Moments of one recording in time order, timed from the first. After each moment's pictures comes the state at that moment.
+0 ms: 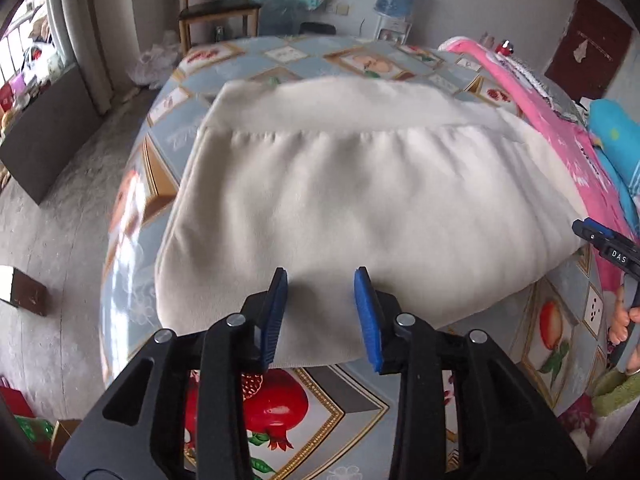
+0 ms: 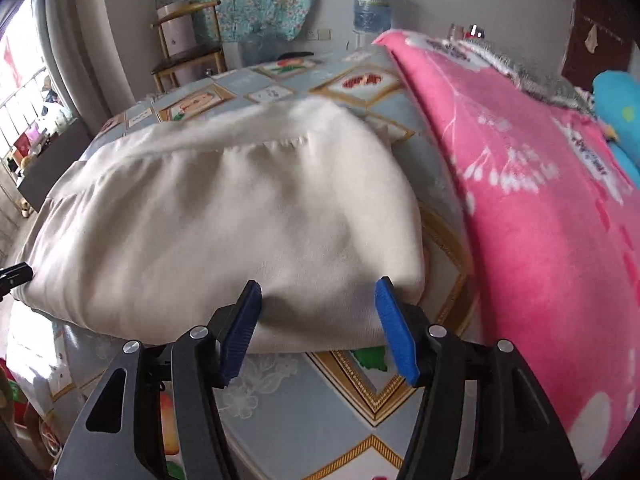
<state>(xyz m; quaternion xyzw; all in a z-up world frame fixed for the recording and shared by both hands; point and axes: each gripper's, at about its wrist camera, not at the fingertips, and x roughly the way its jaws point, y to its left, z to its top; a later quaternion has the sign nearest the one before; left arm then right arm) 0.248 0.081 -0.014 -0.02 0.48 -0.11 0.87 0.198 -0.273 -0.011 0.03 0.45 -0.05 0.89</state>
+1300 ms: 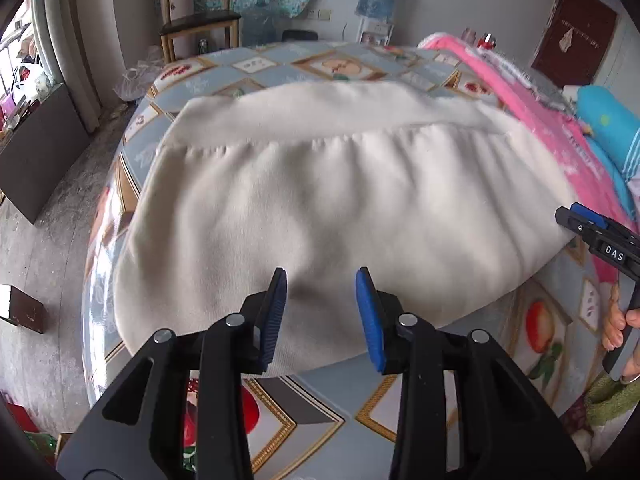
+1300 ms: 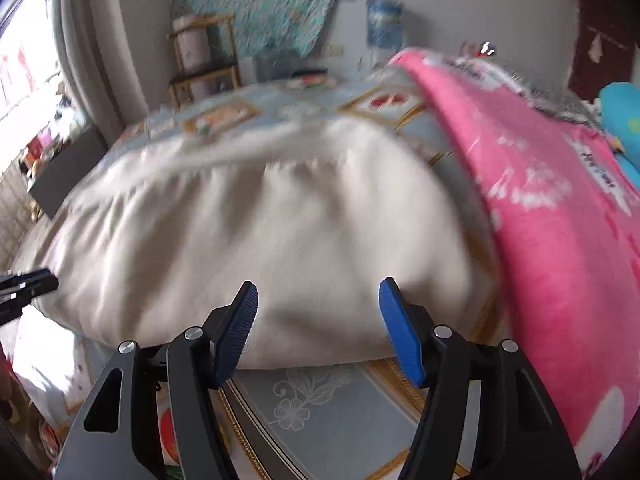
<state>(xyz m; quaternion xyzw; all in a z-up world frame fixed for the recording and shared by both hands) 0.242 0.053 -0.014 -0.01 0.47 -0.13 0.87 0.190 -0.261 -0.002 0.03 0.41 -0.04 0.91</state>
